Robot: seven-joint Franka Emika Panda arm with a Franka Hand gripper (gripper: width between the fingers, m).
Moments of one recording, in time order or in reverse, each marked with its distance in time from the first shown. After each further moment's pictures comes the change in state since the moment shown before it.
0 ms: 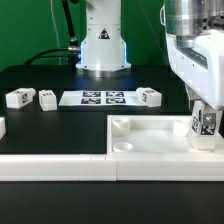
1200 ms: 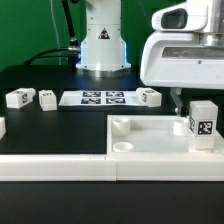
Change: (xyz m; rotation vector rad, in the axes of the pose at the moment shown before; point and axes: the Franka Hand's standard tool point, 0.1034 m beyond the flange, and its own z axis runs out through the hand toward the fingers) arm -0.013 0.002 0.004 -0.057 0.109 -1.291
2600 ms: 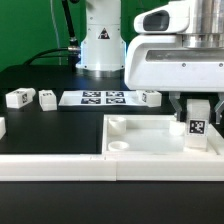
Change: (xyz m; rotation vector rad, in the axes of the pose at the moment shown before) arm 0.012 0.015 0.002 0.029 0.044 0.145
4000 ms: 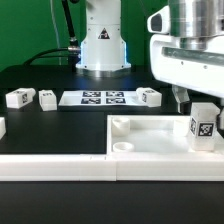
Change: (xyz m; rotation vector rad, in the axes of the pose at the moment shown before) arm -0.016 -0.009 0.000 0.045 -0.053 0.583
